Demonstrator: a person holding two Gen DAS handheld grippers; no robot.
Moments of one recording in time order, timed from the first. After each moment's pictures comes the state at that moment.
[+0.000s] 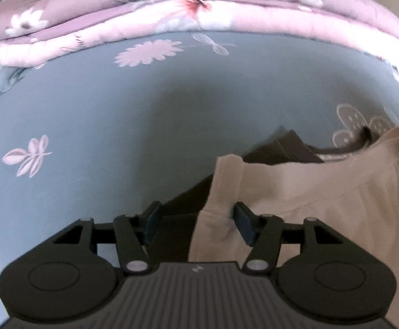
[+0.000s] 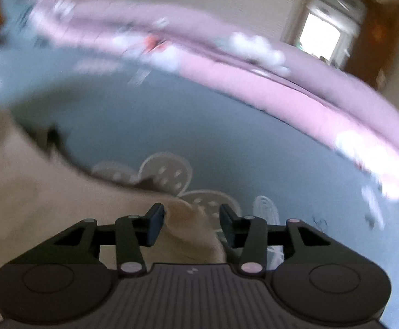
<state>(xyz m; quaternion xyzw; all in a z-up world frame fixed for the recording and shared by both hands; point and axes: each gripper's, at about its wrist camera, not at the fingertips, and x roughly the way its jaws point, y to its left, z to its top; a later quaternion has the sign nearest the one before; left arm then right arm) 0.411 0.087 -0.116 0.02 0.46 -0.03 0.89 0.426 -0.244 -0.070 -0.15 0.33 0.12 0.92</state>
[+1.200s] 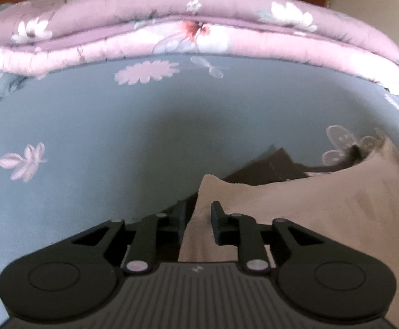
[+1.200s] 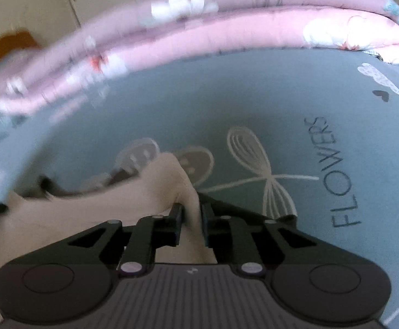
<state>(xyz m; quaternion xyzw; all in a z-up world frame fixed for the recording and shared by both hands) 0.395 0.085 -0.113 0.00 0.40 -0.04 0.92 0.421 -0.326 -0.094 0.09 0.39 0.11 0.91</state>
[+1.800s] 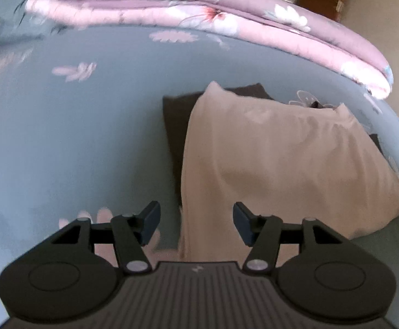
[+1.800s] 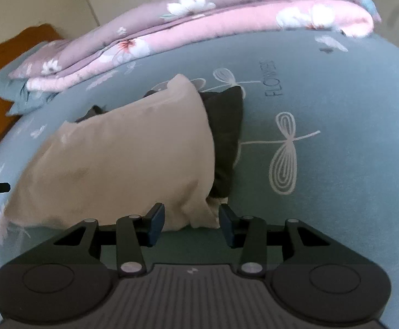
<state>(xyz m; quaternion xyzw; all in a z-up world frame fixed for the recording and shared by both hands) 0.218 0.104 -0.114 -0.10 0.43 -0.02 0.90 0.223 -0.370 -0.104 0.07 0.40 0.14 0.90</state>
